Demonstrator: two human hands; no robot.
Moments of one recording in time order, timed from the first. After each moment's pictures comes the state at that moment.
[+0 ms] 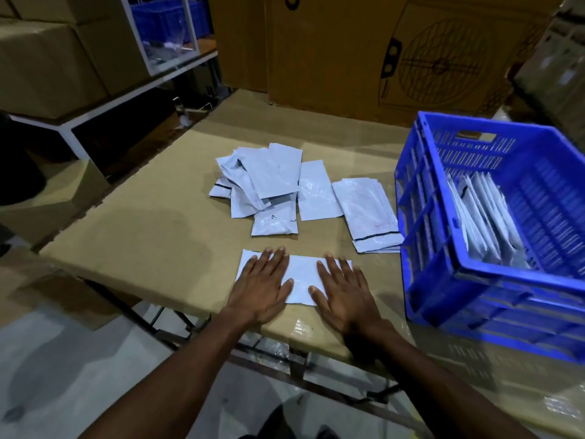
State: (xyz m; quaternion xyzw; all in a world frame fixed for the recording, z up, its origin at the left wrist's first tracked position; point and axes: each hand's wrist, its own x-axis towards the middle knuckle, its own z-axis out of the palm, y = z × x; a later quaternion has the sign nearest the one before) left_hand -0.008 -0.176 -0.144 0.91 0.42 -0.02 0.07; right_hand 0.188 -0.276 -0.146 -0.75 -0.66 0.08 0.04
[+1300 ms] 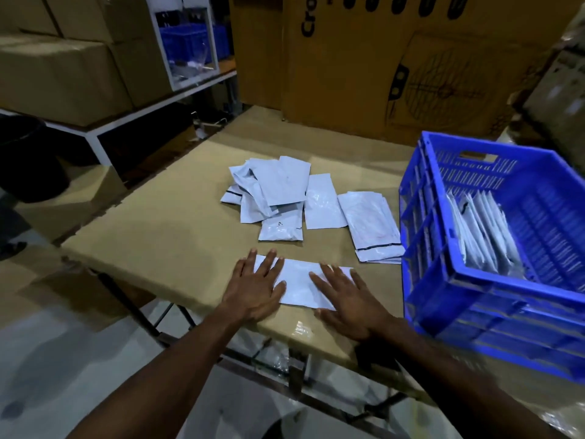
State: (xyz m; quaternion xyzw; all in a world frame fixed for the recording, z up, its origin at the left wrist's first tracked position) left_hand -0.025 -0.171 -0.148 0.88 0.47 -0.04 0.07; right_hand 0.209 -0.281 -0.114 -0.62 -0.77 0.10 -0.04
